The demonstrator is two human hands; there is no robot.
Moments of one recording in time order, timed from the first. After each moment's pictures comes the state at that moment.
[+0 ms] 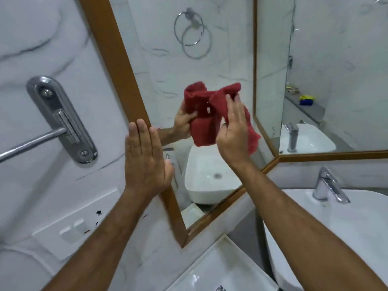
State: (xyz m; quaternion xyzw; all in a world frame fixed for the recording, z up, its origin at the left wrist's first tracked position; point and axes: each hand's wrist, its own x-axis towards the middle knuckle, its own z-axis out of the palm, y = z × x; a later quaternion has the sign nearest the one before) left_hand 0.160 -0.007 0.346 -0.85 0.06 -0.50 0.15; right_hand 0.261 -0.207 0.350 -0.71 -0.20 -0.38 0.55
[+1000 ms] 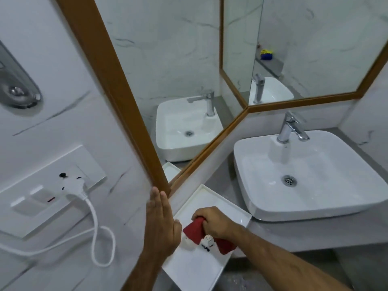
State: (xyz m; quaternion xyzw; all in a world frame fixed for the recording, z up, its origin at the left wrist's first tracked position) left_hand 0.051 -0.019 0.073 -0.97 0.06 -0.19 -0.12; right_hand 0.101 -0.212 0.056 -0.89 -0.19 0.21 0.34
